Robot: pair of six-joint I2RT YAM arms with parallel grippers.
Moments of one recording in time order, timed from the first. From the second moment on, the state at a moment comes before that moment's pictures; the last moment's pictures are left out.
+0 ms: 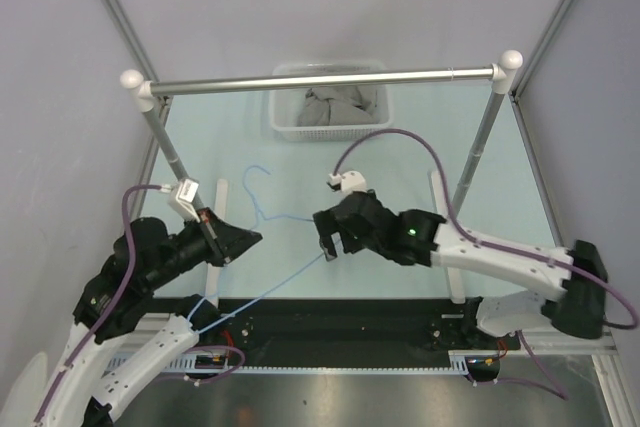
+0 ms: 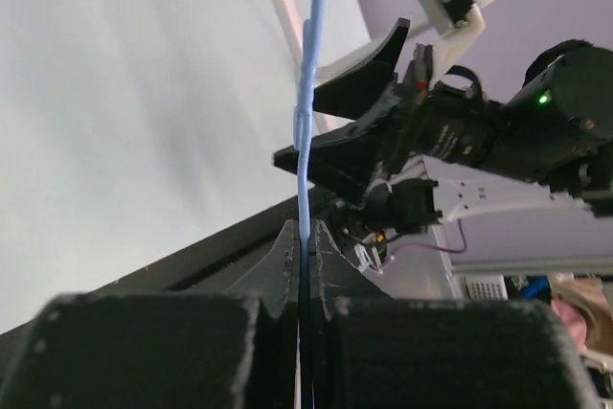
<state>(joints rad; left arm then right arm) -0.59 0.44 0.92 -0.81 0.18 -0.82 1.14 1.36 1.13 -0.57 0.35 0.53</state>
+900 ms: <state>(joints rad) -0.59 0.52 1.61 -1.06 0.20 -0.52 1.16 0.68 0.91 -0.54 0.33 0.77</state>
